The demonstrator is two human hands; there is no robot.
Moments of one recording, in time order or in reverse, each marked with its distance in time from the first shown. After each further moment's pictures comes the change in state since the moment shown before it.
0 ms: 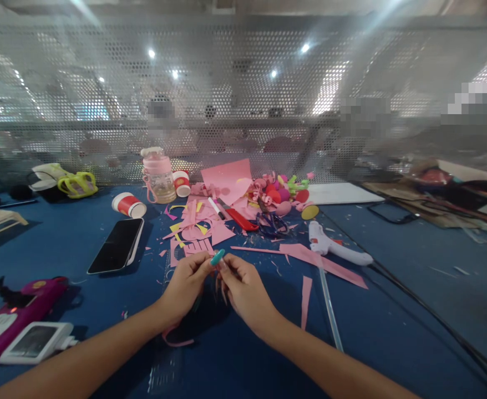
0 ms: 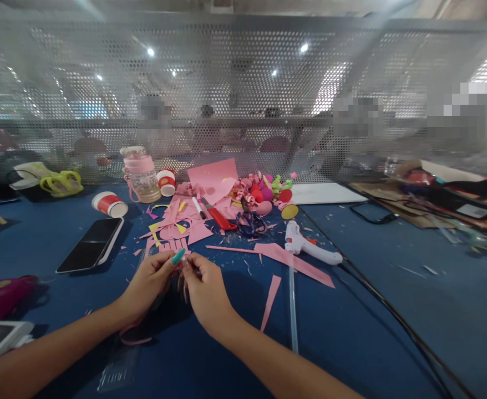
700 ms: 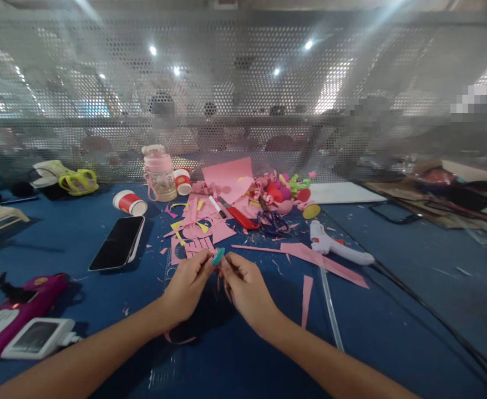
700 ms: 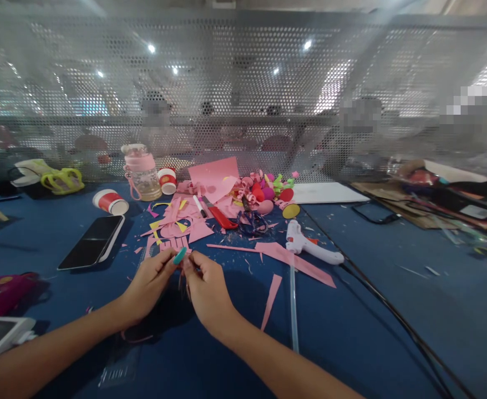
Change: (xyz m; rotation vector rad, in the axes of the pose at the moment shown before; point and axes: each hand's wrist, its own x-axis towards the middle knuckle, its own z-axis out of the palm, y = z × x) left_hand -0.005 0.005 -0.005 0.417 -0.026 0.143; right_hand -0.003 -0.008 0.000 -0.021 -0.014 0.034
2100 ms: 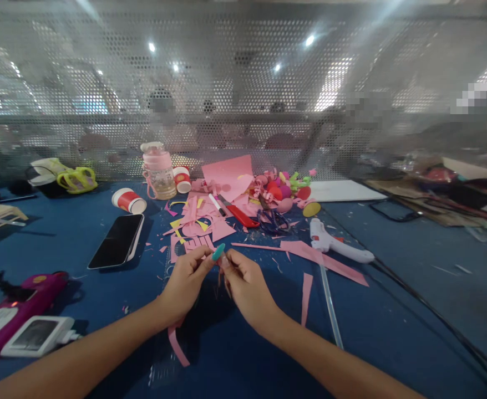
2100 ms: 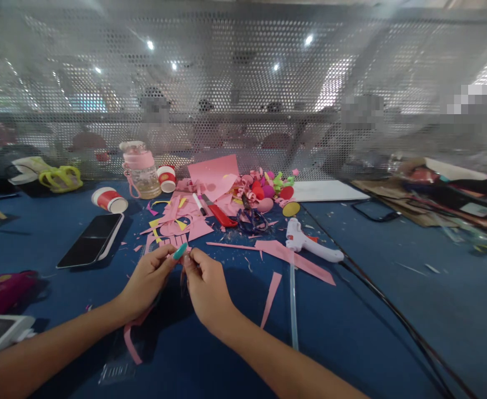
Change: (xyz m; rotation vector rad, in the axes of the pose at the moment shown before) left_hand 0.001 -0.003 0.003 -0.306 0.042 -0.080; right_hand 0.000 -0.002 -0.003 -0.192 0.037 -0.084
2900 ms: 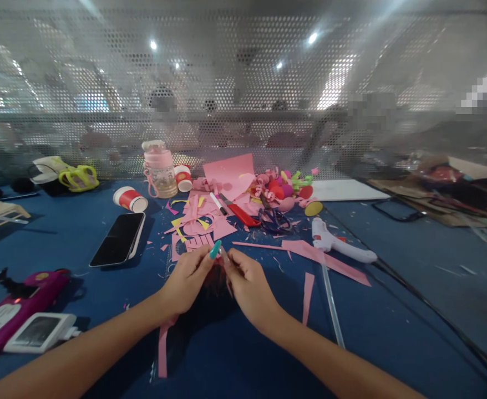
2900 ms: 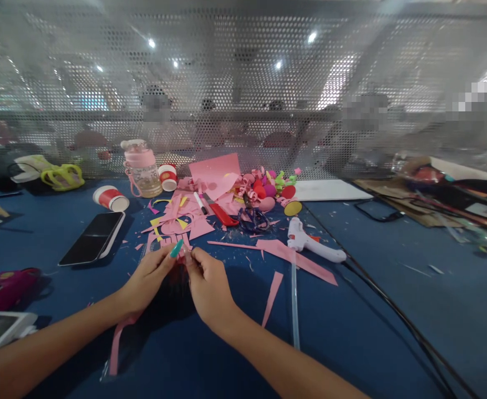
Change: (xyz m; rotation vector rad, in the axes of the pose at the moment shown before) left_hand 0.001 0.004 -0.007 0.238 -0.083 0.106; right_hand 0.001 -0.002 -0.002 -0.032 0.008 -0.003
